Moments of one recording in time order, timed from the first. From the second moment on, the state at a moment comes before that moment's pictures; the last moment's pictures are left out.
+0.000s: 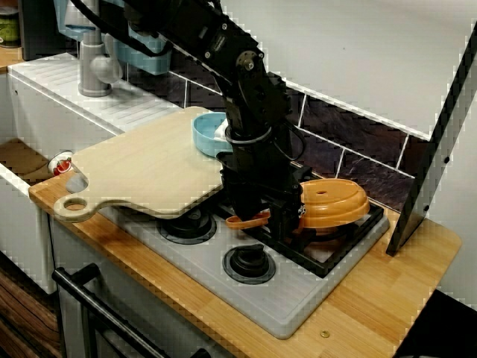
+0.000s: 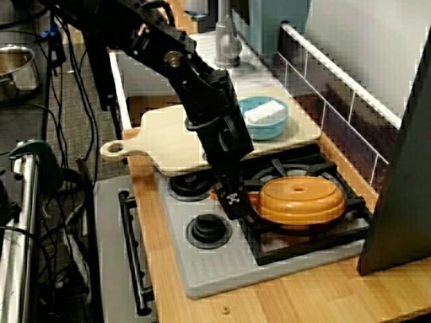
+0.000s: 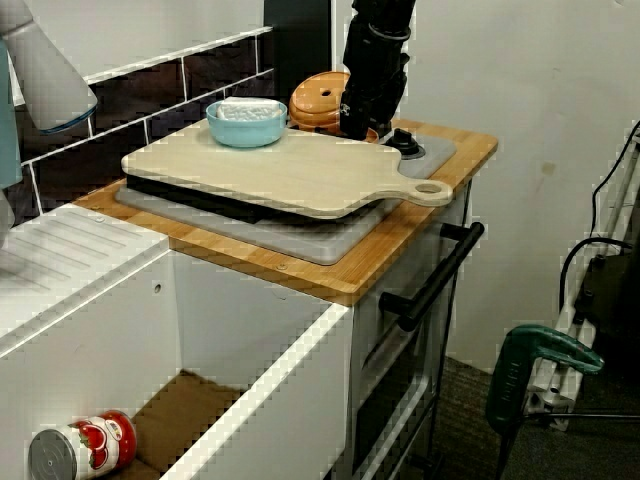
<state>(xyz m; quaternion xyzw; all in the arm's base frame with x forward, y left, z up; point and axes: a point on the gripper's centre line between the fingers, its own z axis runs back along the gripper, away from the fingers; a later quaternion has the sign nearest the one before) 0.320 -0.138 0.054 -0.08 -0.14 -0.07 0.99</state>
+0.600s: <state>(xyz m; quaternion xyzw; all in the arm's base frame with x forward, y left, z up) 0.320 -0.136 0.053 -0.05 -0.14 -0.10 0.98</state>
